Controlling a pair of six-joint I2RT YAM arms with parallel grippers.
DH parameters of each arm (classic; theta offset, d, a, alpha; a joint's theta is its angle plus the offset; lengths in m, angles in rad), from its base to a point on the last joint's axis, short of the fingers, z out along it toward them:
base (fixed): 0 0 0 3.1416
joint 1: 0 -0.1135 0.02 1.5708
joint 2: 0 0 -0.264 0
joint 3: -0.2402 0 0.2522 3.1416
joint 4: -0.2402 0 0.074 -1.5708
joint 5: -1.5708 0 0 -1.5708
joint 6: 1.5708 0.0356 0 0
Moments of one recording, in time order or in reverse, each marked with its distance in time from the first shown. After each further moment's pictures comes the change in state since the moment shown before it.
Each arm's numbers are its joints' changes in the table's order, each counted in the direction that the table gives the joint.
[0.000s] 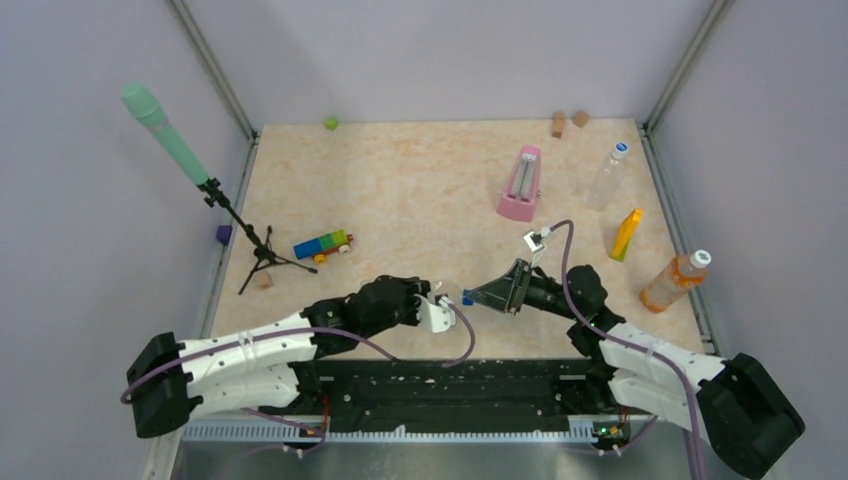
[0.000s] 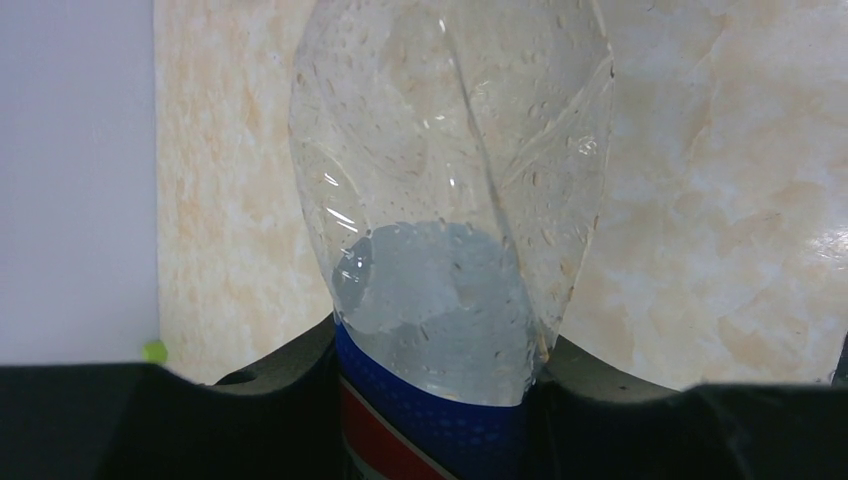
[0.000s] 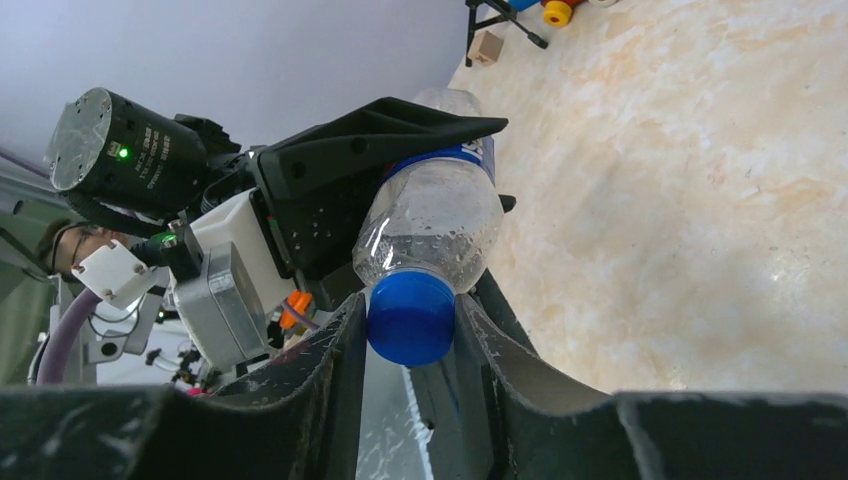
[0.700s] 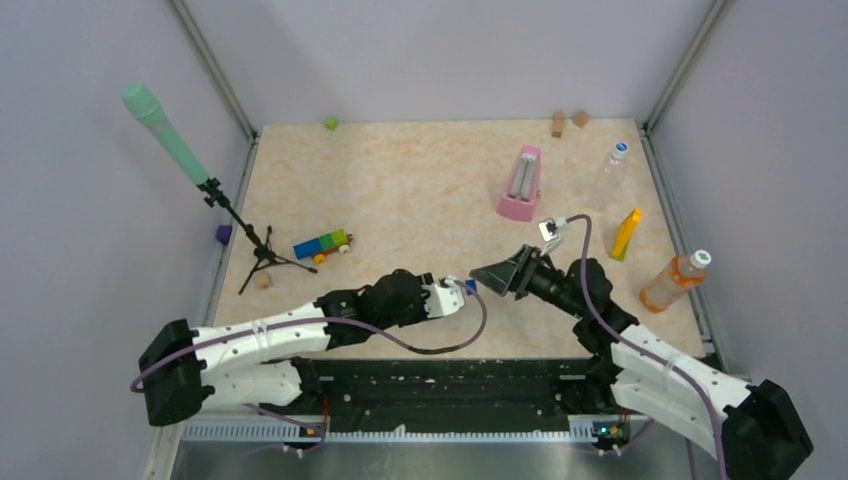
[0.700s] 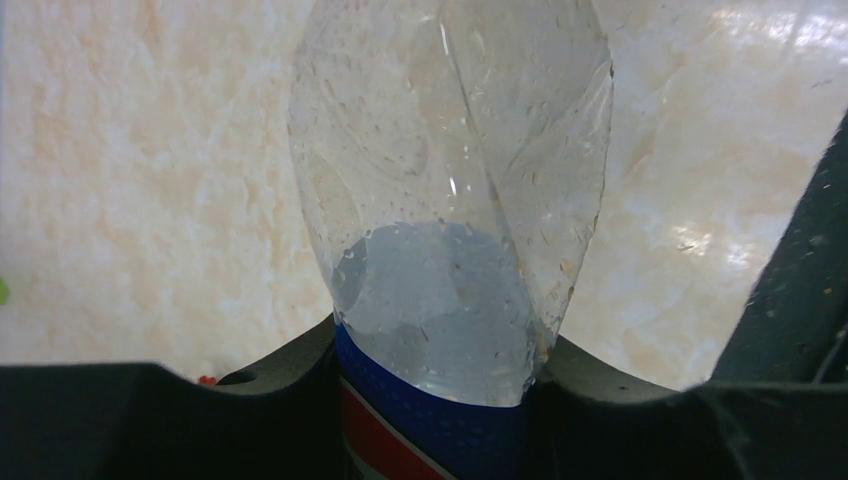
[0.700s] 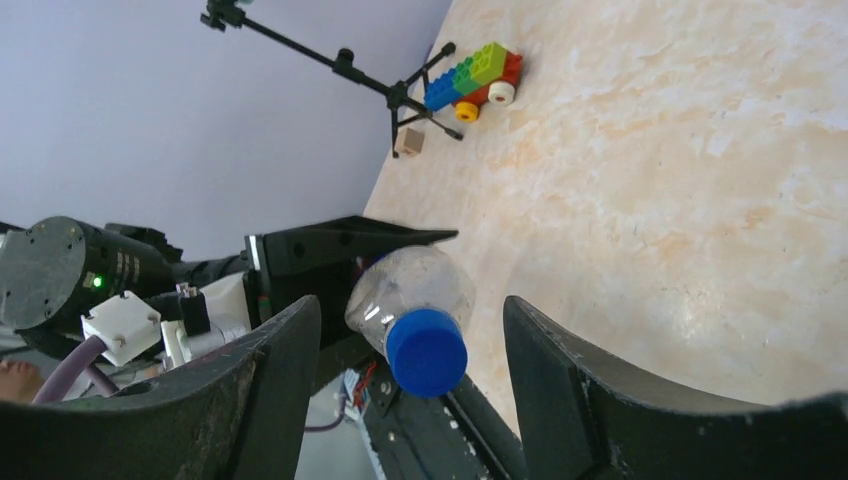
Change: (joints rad) left arm 0.006 0.118 -0.113 -0.134 0.006 -0.331; right arm -0.025 -0.146 -0.101 -0.303 -0.277 -0.055
